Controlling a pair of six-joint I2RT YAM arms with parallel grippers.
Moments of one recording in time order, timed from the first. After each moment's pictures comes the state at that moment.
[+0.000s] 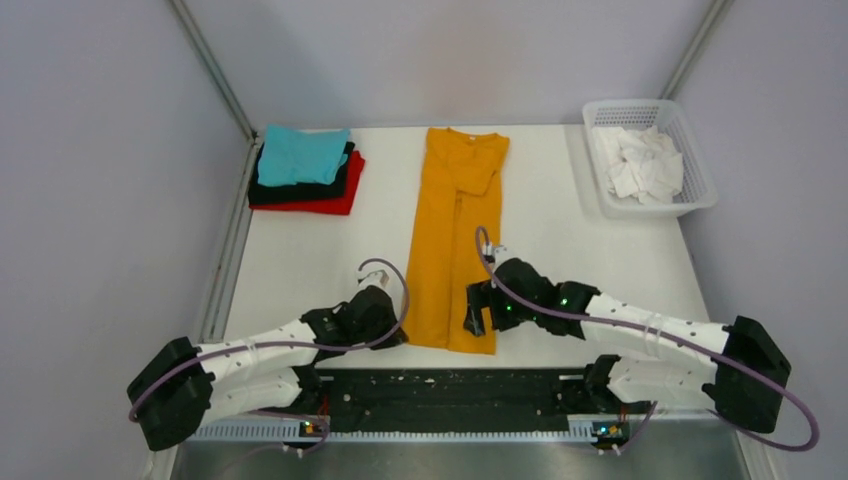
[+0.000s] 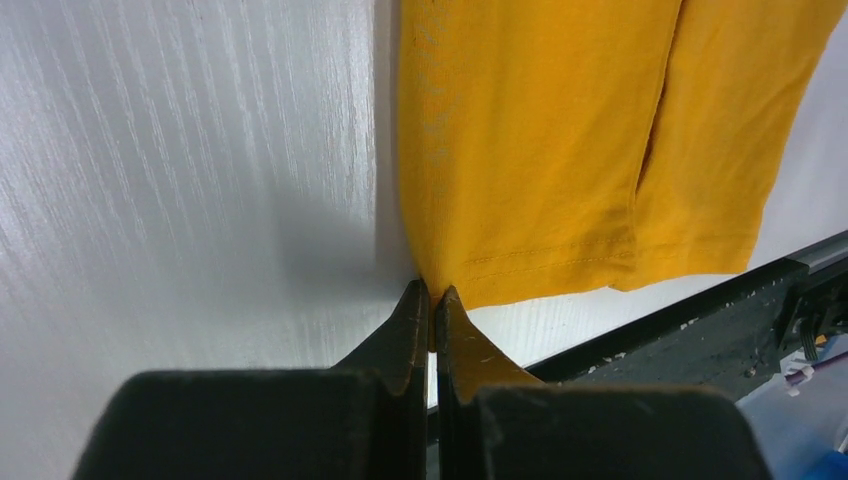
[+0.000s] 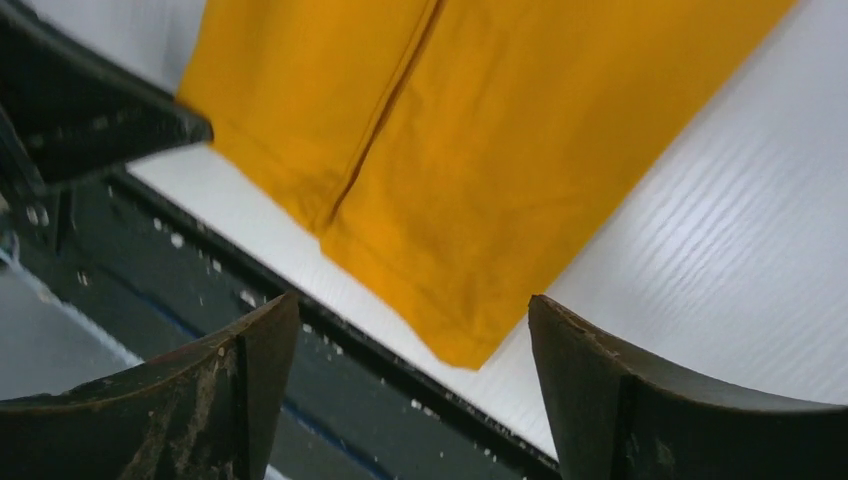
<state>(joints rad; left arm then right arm) -0.91 1.01 0.33 -0.23 -0.05 -1.00 0.92 1.08 0.63 -0.38 0.04 0.62</state>
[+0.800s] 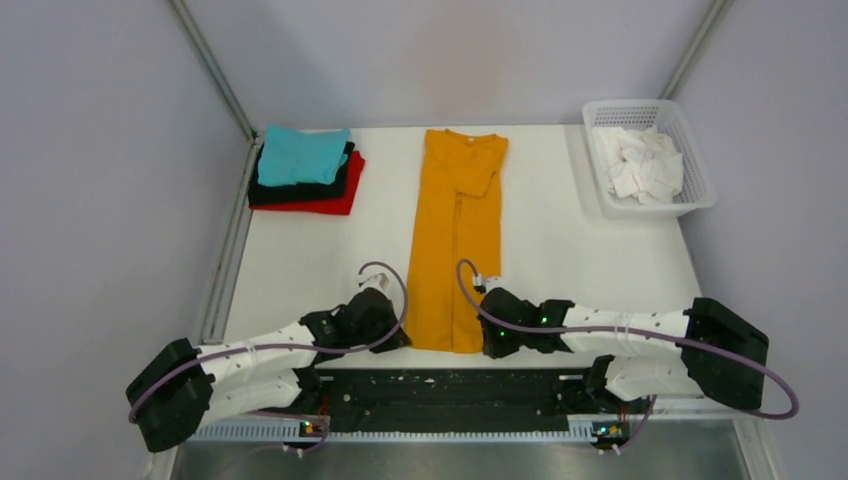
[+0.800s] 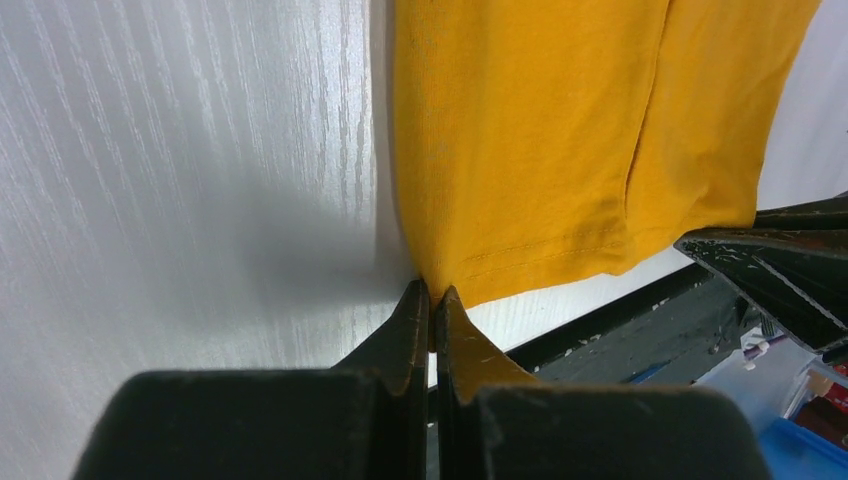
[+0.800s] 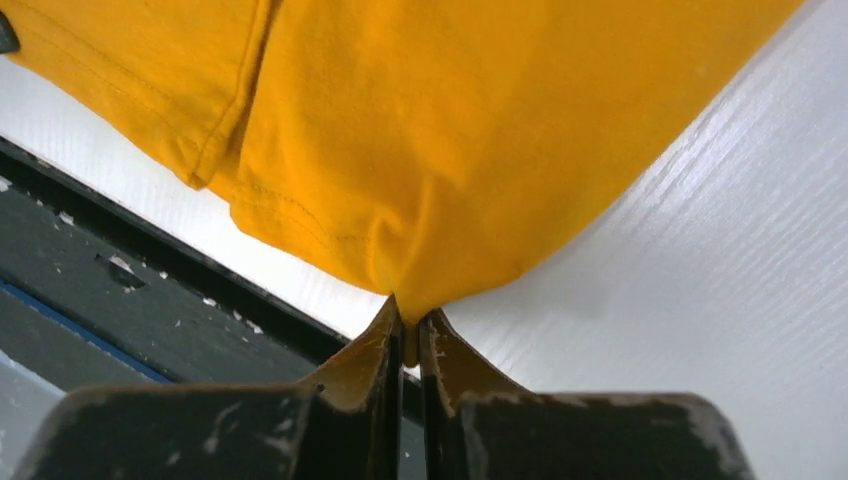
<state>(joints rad) -0.91 0.99 0.29 -0.18 0.01 -1.05 1.10 1.21 0.51 -0.34 0.07 0.69</state>
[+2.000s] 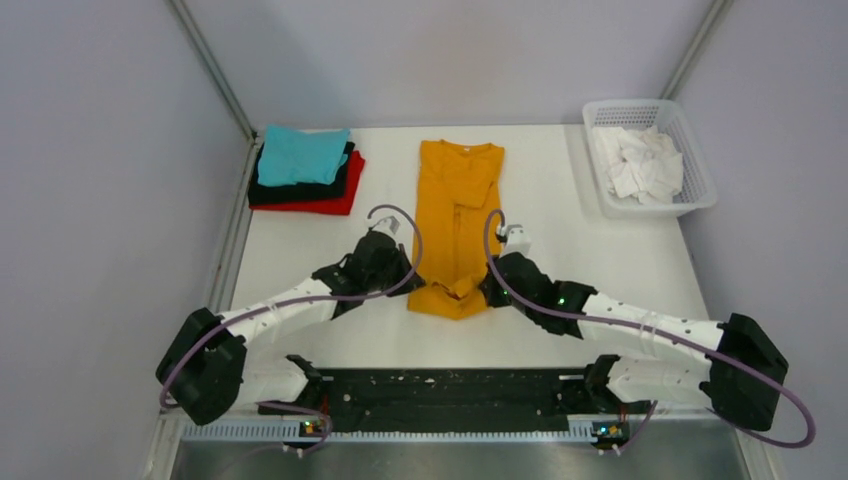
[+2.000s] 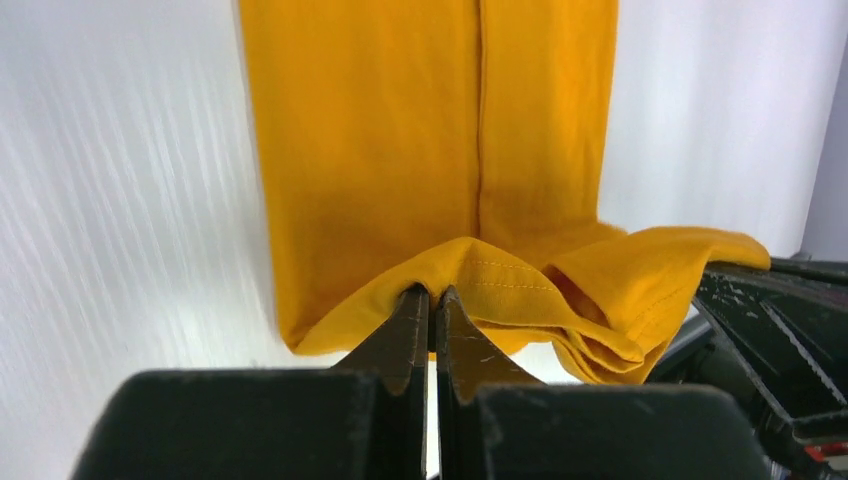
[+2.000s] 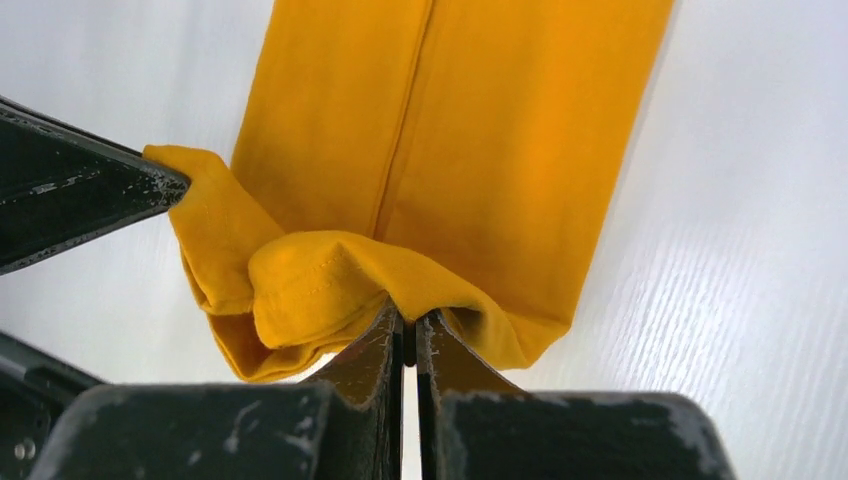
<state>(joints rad) -0.71 1.21 0.59 -0.10 0.06 -0.85 0.98 1.10 0.61 -0.22 0.35 0.68</state>
